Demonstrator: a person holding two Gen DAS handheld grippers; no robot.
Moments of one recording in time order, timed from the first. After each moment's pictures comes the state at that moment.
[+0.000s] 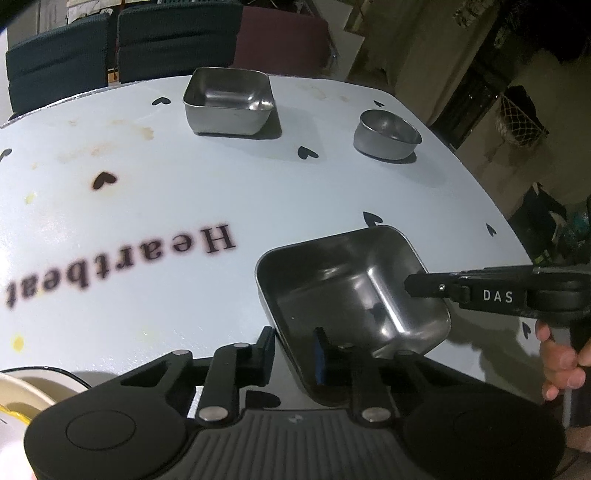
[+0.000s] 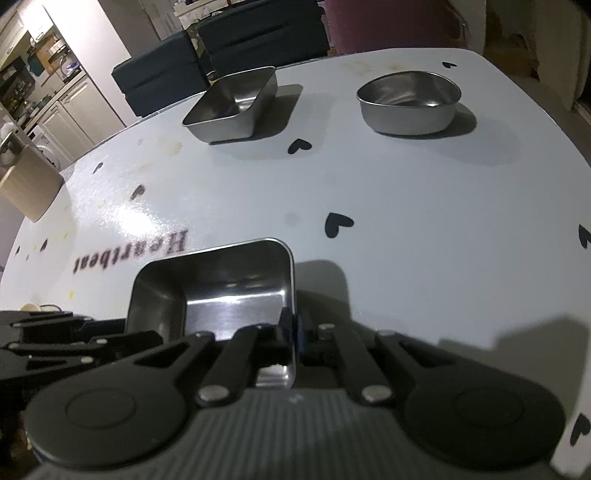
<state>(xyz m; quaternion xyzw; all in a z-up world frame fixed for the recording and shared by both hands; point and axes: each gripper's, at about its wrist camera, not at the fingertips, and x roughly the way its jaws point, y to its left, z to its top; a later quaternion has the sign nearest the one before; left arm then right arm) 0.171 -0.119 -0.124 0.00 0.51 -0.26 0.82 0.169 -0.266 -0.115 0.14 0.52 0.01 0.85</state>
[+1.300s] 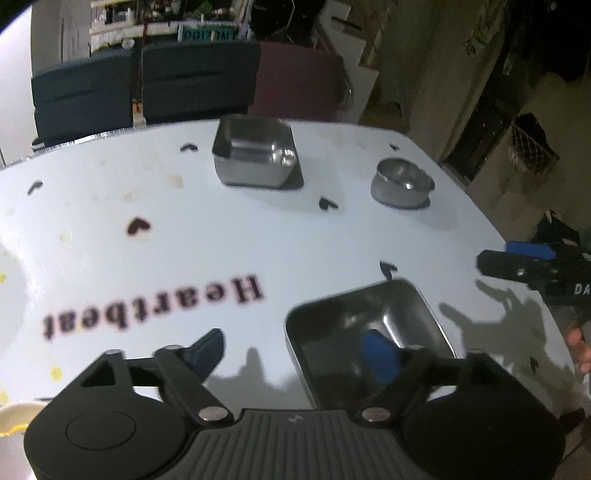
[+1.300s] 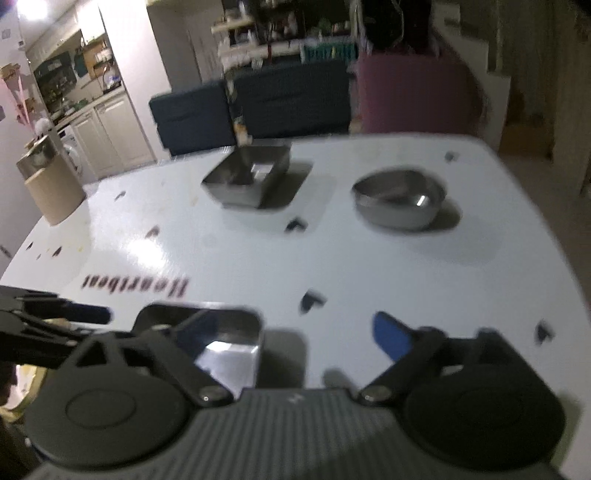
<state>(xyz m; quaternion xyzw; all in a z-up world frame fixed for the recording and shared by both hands) 0.178 -0.108 -0.097 0.00 0.45 -0.23 0.86 0.153 -0.294 -0.069 0.07 0.41 0.04 0.91</state>
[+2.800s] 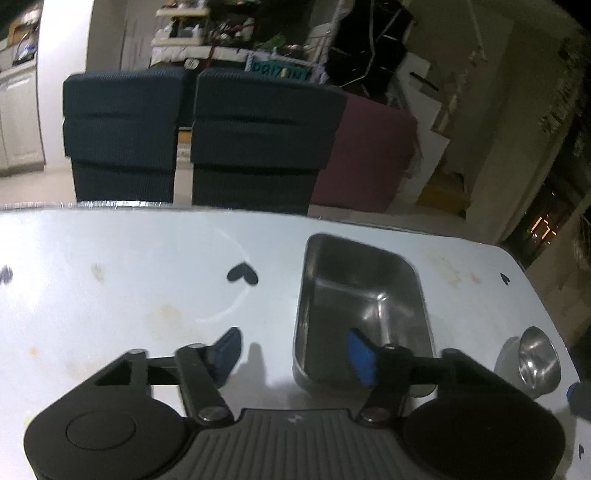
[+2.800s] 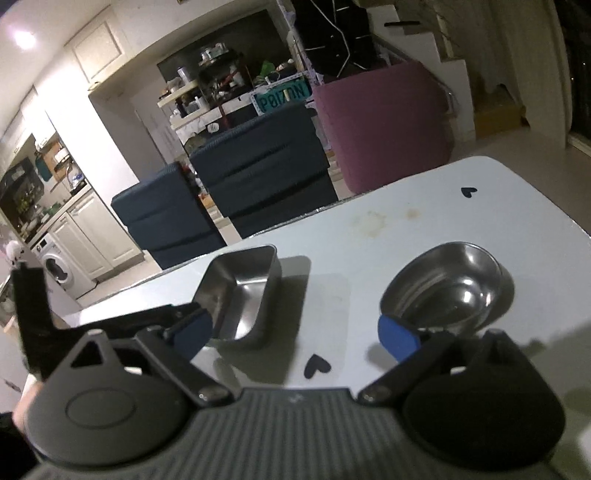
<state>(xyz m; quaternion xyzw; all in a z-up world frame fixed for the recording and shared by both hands) 0.395 -0.118 -0.131 -0.07 0.41 -0.13 0.90 0.293 -0.298 -0.075 0.21 0.35 -0.01 0.91</state>
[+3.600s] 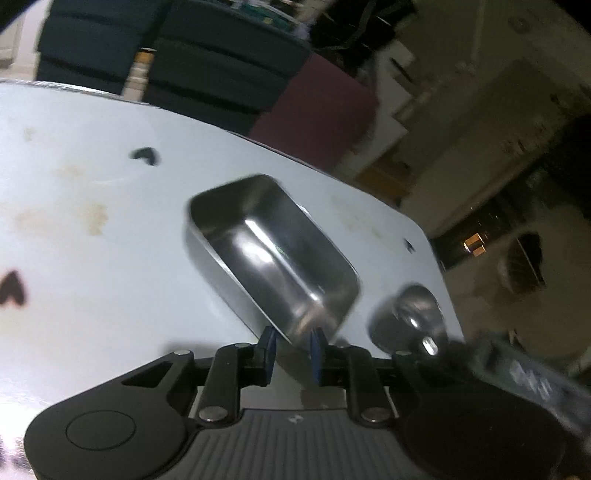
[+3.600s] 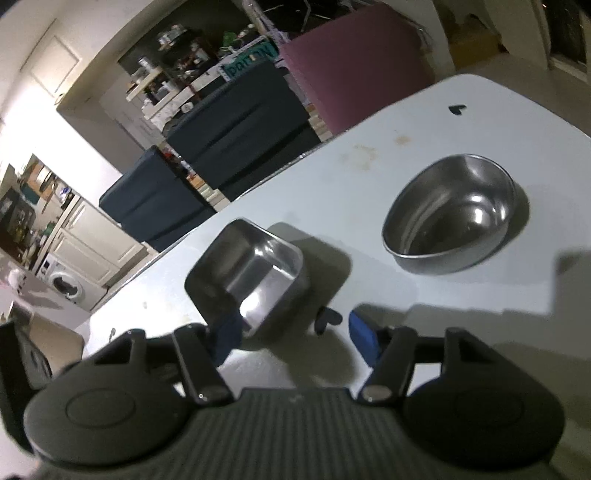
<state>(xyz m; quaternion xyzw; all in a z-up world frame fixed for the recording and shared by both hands) 0.339 -0.154 -0.132 -0.20 0.47 -0.23 0.83 0.306 -0.301 -0.103 0.30 0.41 -0.02 0.86</state>
